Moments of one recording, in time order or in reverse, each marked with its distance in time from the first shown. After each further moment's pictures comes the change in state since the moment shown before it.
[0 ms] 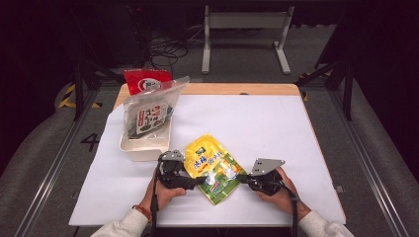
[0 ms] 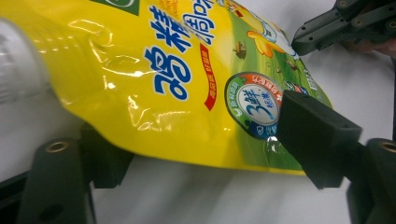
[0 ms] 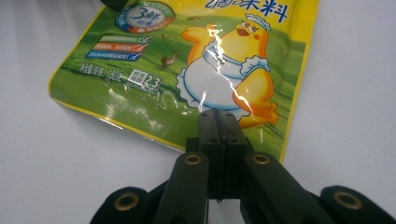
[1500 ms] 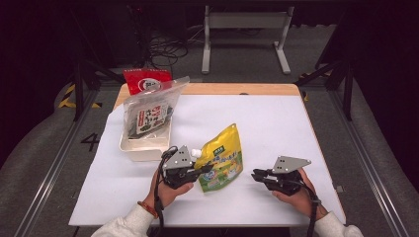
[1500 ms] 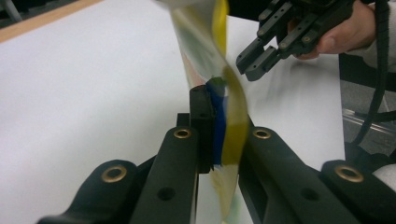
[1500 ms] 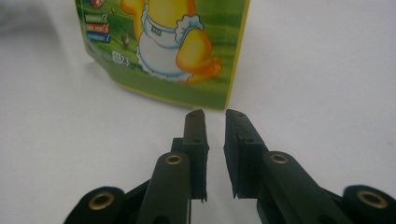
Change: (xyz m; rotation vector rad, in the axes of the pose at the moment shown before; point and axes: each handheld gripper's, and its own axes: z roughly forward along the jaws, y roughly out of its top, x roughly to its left) left arm -0.054 0.035 -0.035 -0.193 0.002 0.401; right arm -0.013 -0.012 -0.049 -0.075 -0.055 0.068
